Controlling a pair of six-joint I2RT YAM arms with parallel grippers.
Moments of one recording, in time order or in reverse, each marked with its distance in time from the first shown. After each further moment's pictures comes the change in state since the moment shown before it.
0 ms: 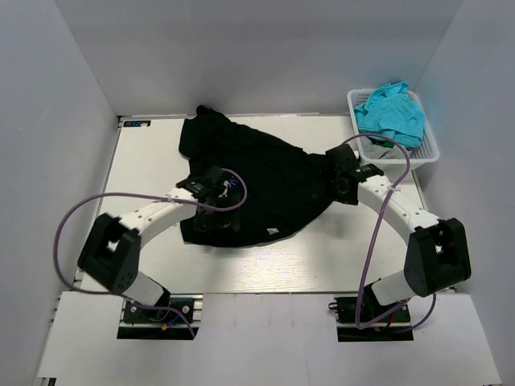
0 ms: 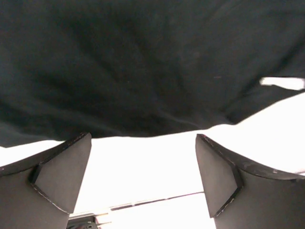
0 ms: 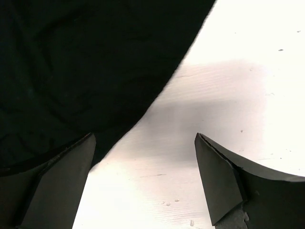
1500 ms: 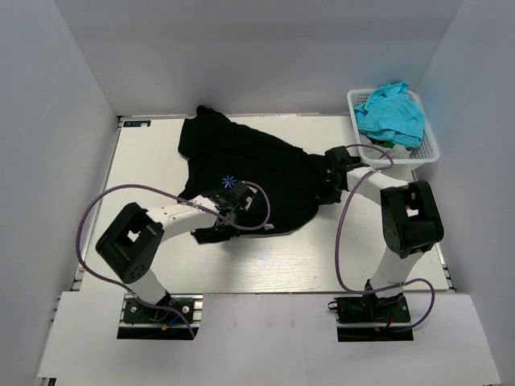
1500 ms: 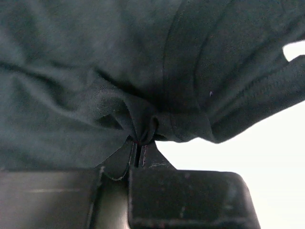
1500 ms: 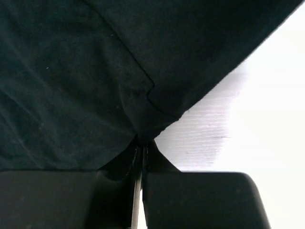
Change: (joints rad) left arm -0.187 0.173 -0.034 0.194 -0.171 0.276; right arm -0.121 0.323 0.011 0.226 -0.246 0.047
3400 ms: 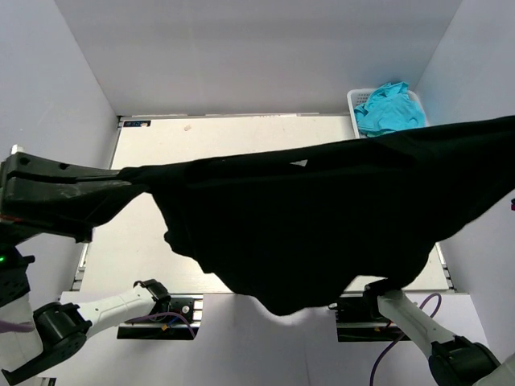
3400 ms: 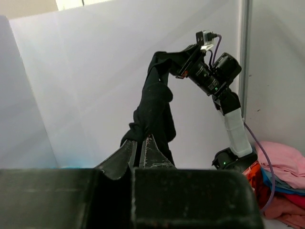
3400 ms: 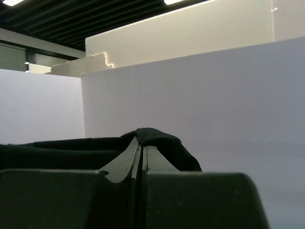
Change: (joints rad) left arm 0.013 -0.708 1.092 0.099 0.757 -0.007; right arm 0.007 -0.956 1.009 -0.008 -0.022 -0.341
